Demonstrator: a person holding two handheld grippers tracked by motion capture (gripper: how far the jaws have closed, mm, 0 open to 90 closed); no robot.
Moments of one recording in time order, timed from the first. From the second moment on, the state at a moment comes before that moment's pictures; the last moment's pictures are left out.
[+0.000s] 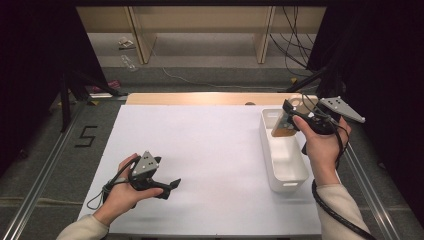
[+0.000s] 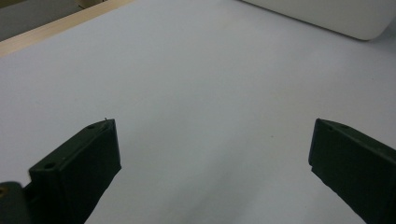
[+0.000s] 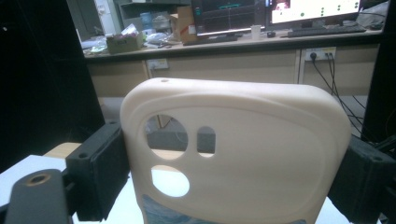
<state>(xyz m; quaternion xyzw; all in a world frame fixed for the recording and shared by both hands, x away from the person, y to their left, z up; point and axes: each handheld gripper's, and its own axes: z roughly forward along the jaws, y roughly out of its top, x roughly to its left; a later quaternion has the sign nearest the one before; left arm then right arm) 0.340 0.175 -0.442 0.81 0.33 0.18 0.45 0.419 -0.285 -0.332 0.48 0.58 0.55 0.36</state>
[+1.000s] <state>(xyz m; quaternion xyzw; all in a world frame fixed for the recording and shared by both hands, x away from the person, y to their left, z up) 0.340 0.175 -0.441 0.81 0.33 0.18 0.45 0.437 -0.283 -0.329 0.50 0.60 0.52 0.35</state>
